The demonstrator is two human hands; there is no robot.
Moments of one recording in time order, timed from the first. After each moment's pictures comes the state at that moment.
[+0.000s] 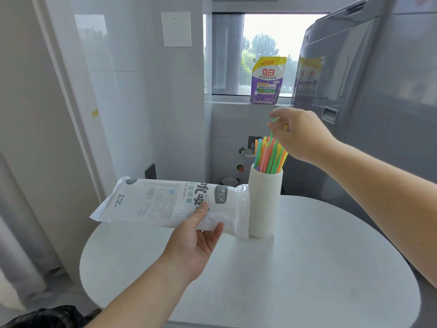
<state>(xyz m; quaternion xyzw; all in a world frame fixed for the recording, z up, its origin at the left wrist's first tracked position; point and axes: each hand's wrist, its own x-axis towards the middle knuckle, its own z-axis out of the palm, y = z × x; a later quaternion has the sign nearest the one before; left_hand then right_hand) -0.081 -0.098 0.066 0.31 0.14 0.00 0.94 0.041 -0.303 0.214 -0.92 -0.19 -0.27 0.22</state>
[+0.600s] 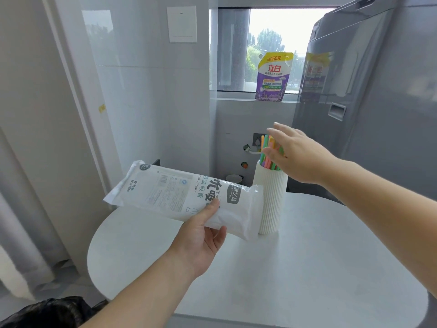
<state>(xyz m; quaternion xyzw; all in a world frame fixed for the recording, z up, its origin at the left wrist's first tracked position) -0.083 -0.098 0.064 0.36 0.15 -0.04 0.92 0.034 -0.304 0.177 -0.96 -0.22 -0.16 0.08</state>
